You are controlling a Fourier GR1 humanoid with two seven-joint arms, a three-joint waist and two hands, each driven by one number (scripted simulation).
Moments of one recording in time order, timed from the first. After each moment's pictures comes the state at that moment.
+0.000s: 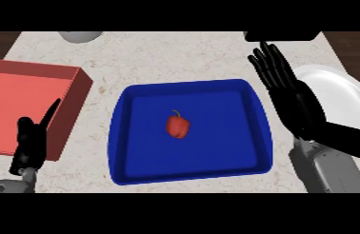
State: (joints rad) left arm -0.05 0.51 -0.14 -1.30 0.24 0.20 0.10; right arm -0.32 -0.26 0.16 -1.62 -0.31 0.13 -0.22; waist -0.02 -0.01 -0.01
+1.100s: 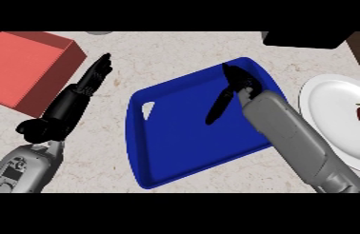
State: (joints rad) left arm -0.30 0.47 -0.27 -1.57 0.20 0.03 -0.05; right arm -0.82 -0.27 0.51 -1.04 0.04 0.12 1.00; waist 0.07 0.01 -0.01
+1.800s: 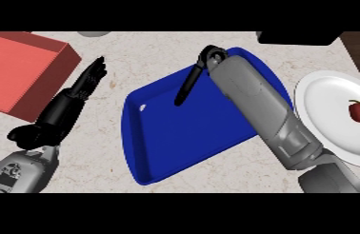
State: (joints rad) left arm -0.25 0.47 -0.25 -1.59 0.19 0.02 -0.06; right arm -1.16 -0.09 0.38 -0.63 -0.18 0.21 1.17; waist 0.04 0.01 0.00
